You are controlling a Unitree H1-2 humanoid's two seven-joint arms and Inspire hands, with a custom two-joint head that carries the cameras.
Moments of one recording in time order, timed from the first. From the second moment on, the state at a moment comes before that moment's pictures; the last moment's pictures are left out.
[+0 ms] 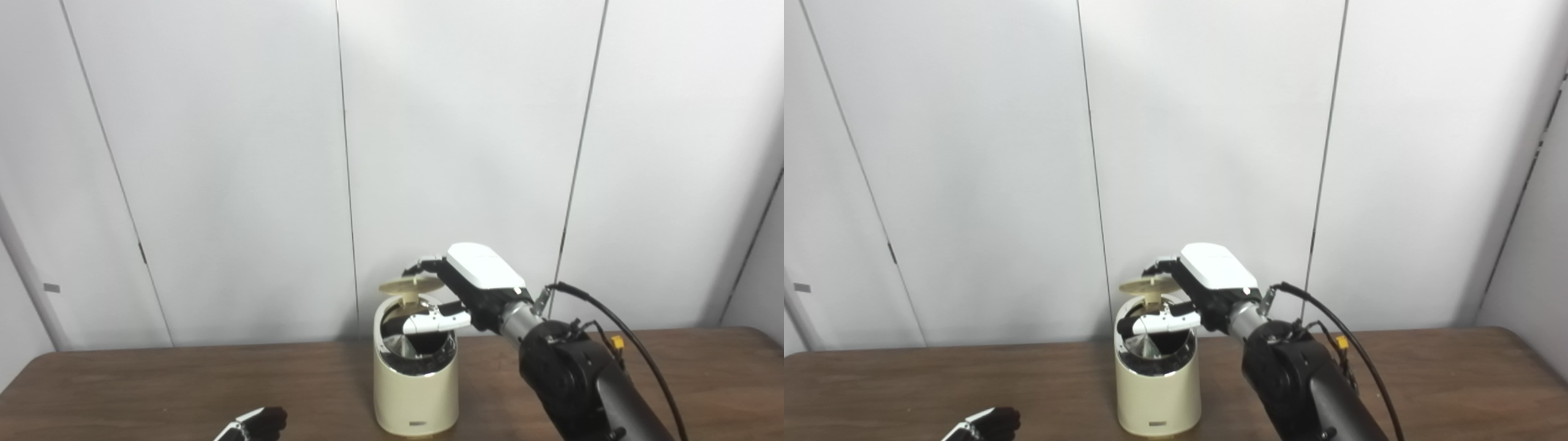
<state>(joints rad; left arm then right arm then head) 0.00 0.10 0.02 -0.03 -0.03 -0.40 -0.01 -0.74 -0.27 0.32 -0.09 -0.87 0.29 0.37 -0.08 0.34</state>
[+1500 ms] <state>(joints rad) 0.05 0.08 0.02 -0.12 -0.07 -0.31 -0.04 -0.48 -0.34 0.40 -0.23 -1.04 0.13 0.35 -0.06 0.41</state>
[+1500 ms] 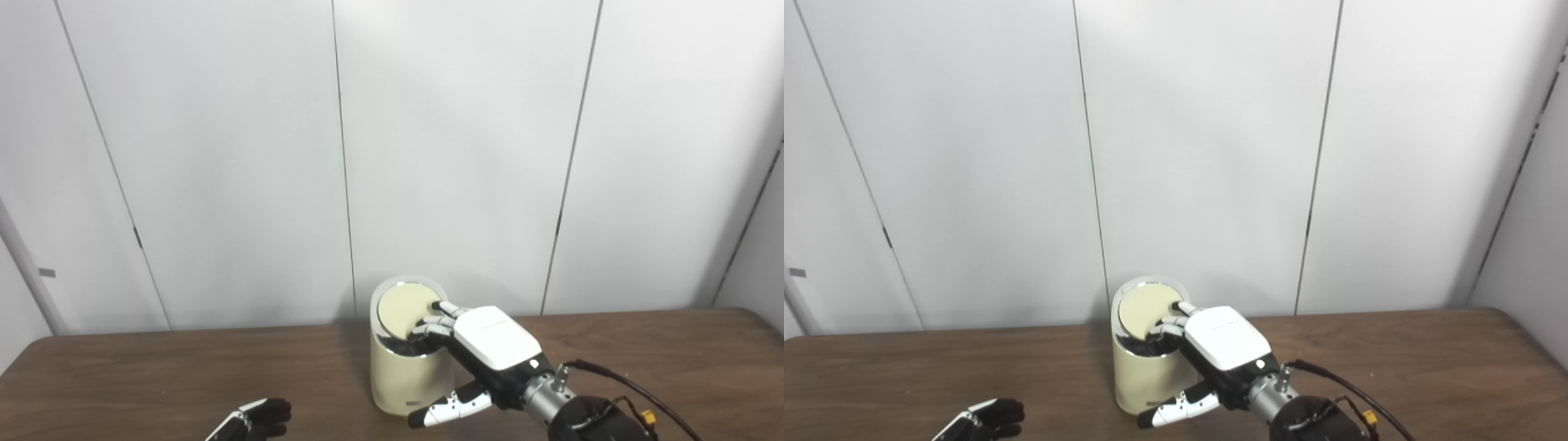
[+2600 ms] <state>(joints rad) 0.05 0.08 0.03 -0.13 -0.06 -0.29 -0.04 -0.41 -0.28 0.34 -0.23 -1.03 0.09 0.31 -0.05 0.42</state>
